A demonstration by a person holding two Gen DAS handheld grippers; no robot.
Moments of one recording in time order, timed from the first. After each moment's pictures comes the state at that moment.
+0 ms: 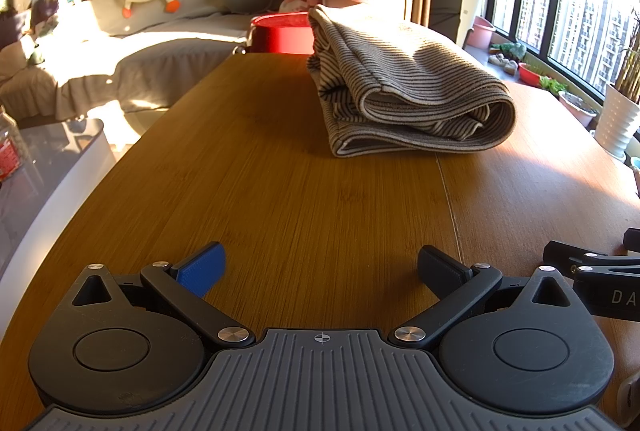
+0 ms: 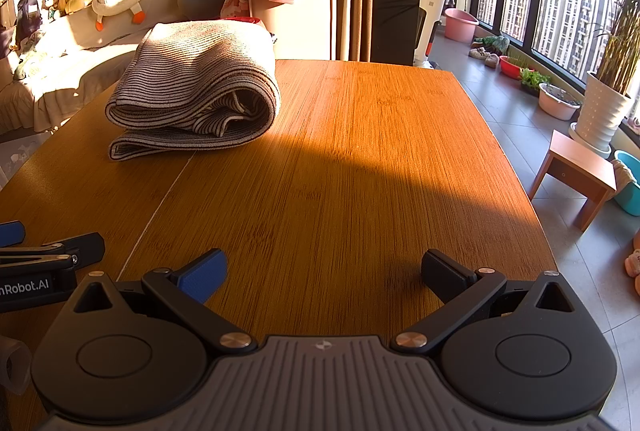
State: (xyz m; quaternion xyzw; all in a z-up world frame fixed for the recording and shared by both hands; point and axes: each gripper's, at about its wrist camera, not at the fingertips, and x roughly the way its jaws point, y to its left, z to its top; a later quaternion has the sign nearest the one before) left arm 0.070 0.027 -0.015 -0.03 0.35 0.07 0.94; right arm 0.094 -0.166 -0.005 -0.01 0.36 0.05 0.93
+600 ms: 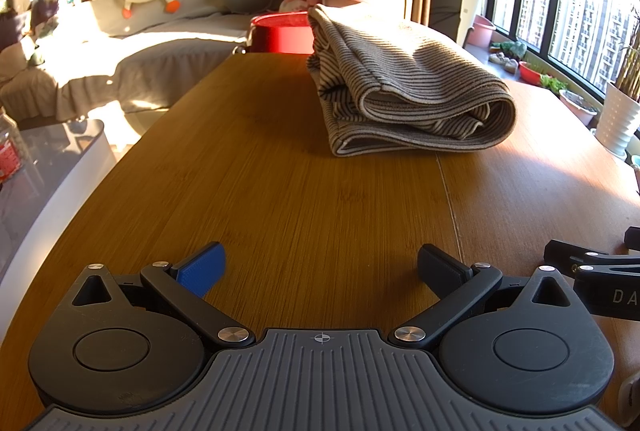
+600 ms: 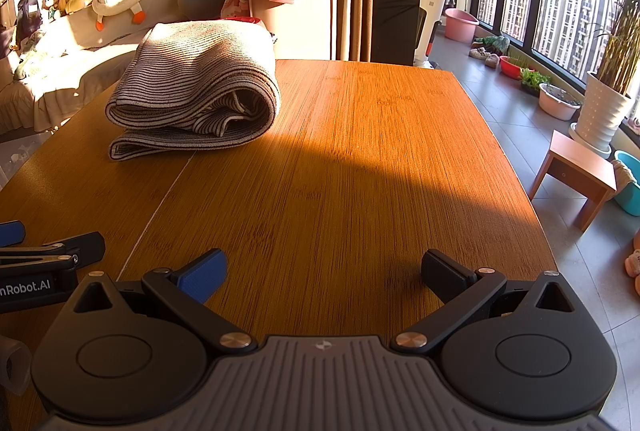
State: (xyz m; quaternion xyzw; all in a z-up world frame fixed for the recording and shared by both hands) left arm 0.071 0.026 -0.015 -0.03 0.35 0.07 0.93; right arm 0.093 -0.166 -0.005 -0.01 0.36 0.05 0.93
